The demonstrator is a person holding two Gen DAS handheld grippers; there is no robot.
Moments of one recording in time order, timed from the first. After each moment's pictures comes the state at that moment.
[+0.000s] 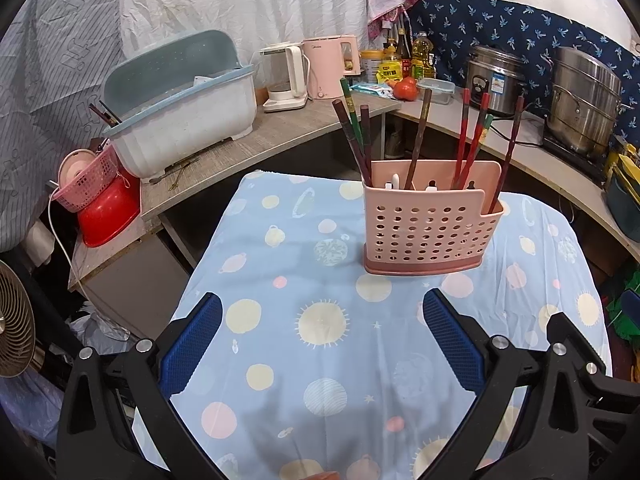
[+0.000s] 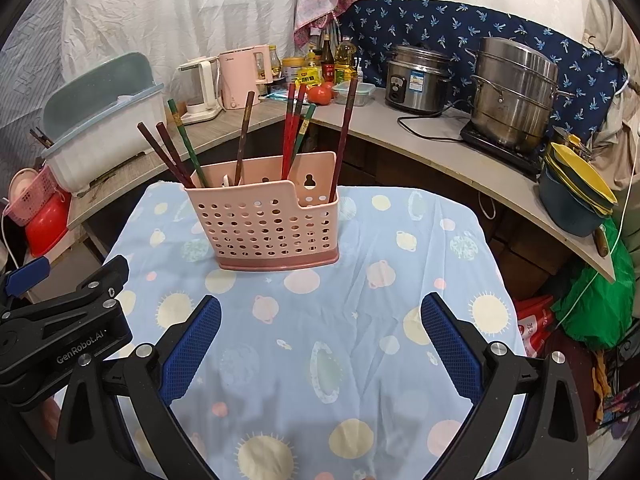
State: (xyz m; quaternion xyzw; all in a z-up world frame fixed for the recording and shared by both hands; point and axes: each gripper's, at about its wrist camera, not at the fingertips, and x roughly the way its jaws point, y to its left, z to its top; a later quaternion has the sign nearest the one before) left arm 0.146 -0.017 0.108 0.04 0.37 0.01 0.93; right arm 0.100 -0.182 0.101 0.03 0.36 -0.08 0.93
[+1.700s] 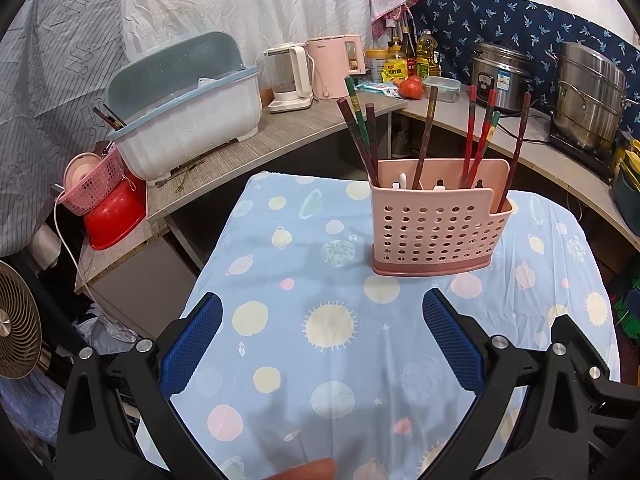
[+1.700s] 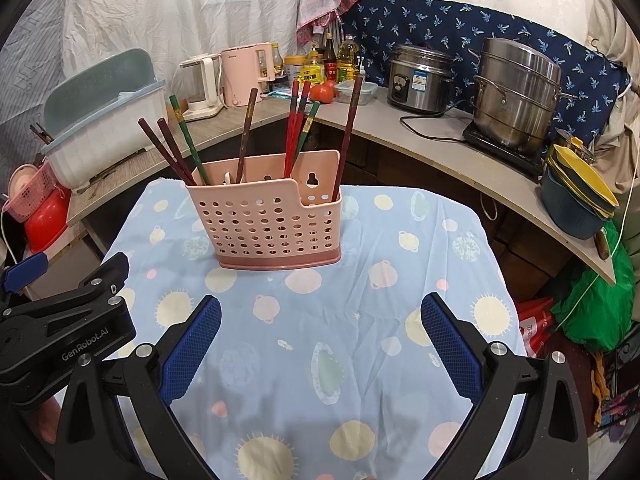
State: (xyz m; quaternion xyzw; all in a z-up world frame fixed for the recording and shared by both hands) left arm 0.151 -0.019 0.107 0.06 0.36 0.02 0.93; right arm 0.099 -0.182 0.099 0.03 0.37 -0.08 0.93
